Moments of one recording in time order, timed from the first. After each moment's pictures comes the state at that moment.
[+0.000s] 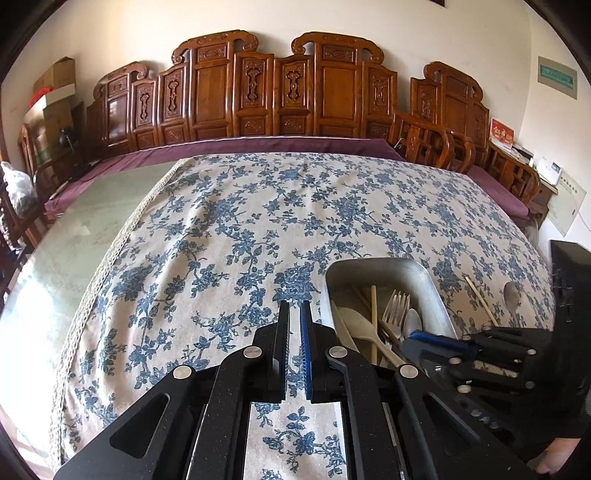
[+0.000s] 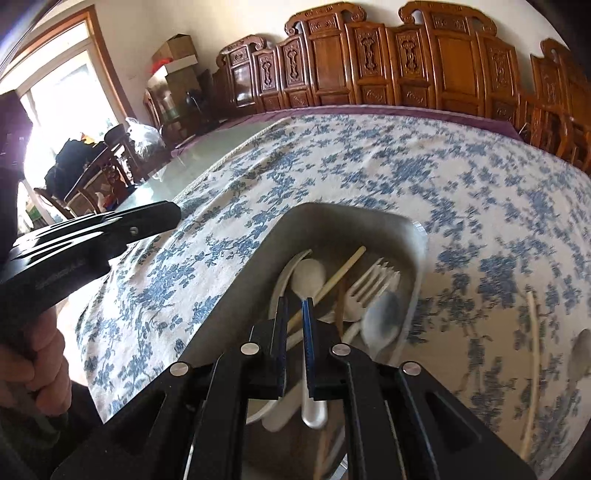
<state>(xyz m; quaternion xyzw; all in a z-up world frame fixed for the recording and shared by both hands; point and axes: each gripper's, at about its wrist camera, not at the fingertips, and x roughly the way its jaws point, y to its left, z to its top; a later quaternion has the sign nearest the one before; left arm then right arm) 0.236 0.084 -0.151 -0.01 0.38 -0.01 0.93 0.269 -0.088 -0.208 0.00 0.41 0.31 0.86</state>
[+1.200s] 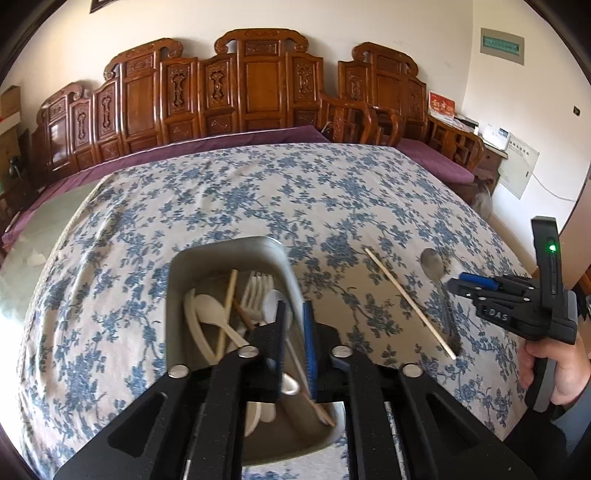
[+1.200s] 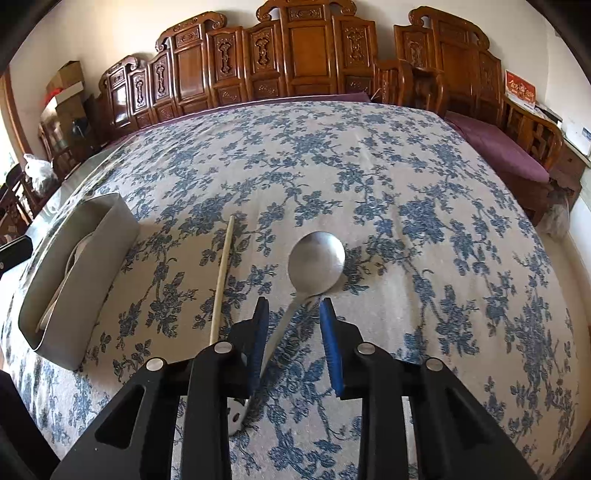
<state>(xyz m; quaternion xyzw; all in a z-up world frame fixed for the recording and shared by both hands) 0.215 -0.038 -0.160 0.02 0.38 -0.11 0.92 0.267 -0.310 -0.244 0.01 0.44 0.10 0.89</state>
